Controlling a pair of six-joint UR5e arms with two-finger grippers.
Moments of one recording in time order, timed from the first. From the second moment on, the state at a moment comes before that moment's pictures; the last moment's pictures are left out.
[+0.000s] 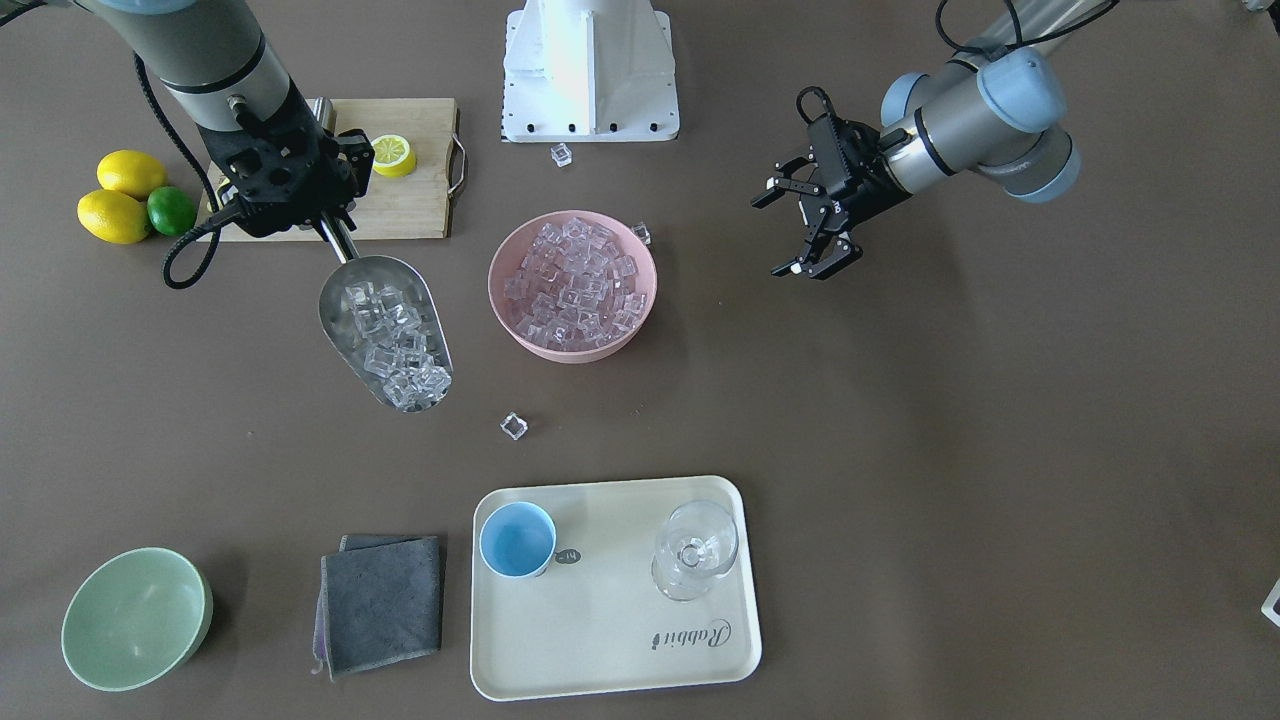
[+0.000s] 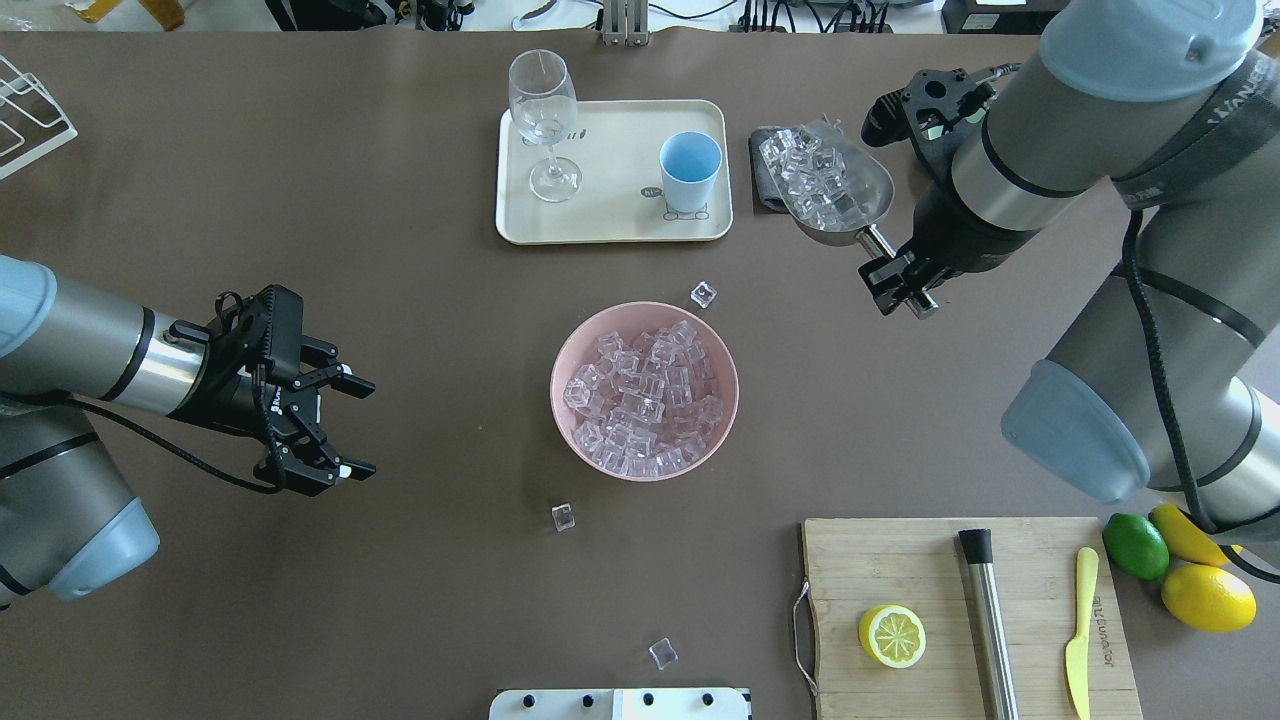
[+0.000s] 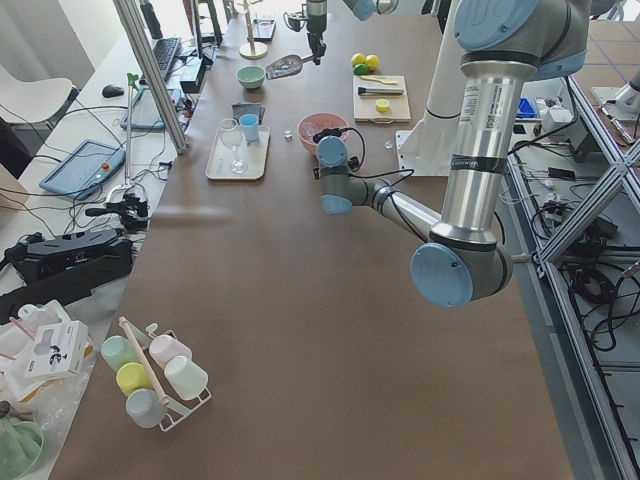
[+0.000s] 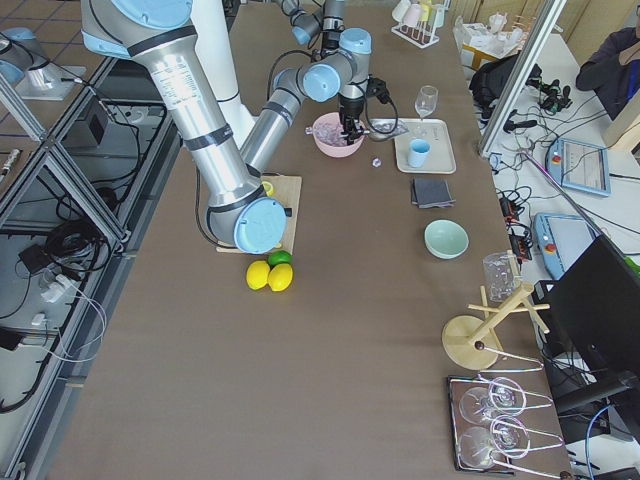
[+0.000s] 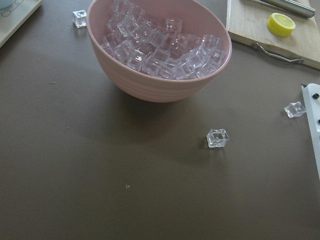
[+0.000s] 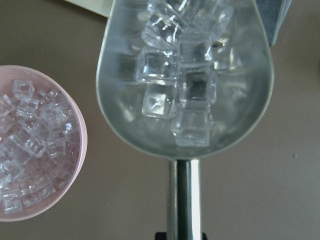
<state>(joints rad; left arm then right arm) -0.68 -1.72 -1.78 -2.59 -2.28 -0.16 0.82 -1.09 2.08 -1.92 2.11 0.52</state>
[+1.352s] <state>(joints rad) -1.18 -1.49 -1.82 -2.07 -2.45 -0.16 0.85 -0.77 1.71 -2.03 2.22 0.57</state>
